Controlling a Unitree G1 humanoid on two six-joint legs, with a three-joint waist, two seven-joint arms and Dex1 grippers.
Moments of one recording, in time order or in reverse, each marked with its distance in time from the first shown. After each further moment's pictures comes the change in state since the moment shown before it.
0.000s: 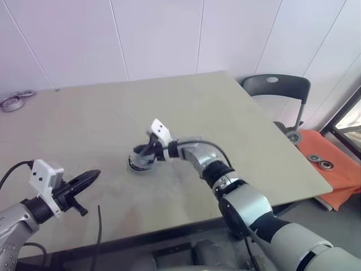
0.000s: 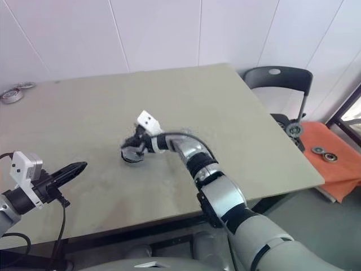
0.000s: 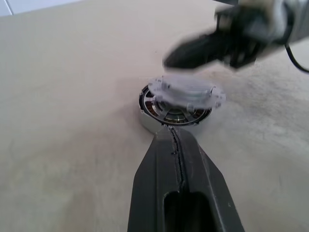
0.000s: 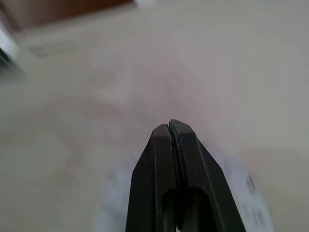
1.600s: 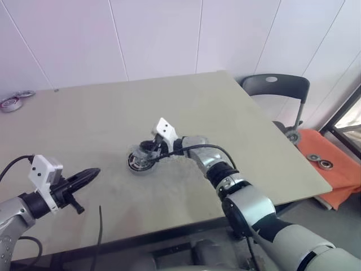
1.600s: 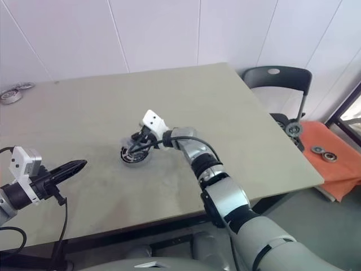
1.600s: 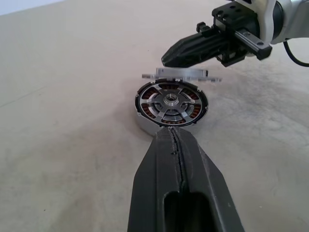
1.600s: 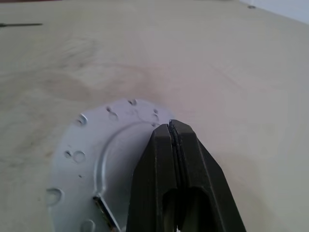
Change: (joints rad) left arm -0.027 0.057 0.000 0.047 0.002 0.006 -0.062; right arm 0.099 -0.030 0.024 0.095 -0.219 -0.241 -0.166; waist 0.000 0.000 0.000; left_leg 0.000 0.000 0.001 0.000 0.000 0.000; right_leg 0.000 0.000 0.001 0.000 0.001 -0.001
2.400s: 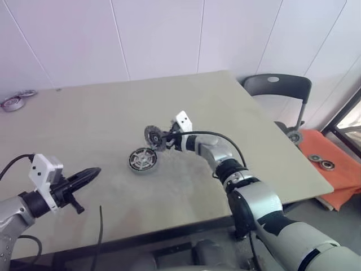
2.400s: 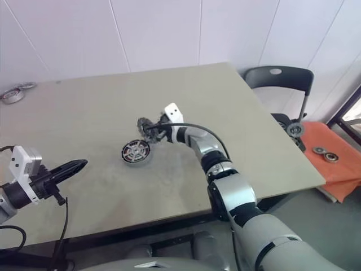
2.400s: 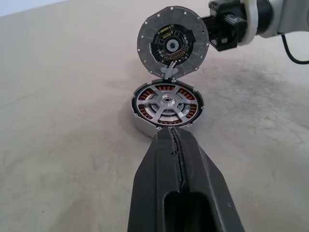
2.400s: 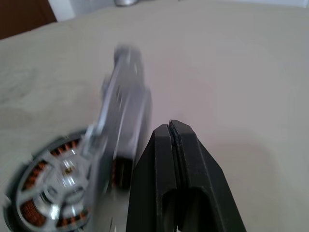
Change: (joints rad) left arm -0.007 0.007 -0.001 0.001 -0.001 0.001 -0.019; right arm -0.043 -0.066 -0.160 0.080 0.090 0.080 -0.108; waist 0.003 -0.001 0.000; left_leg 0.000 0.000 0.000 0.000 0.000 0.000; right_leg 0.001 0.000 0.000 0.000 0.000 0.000
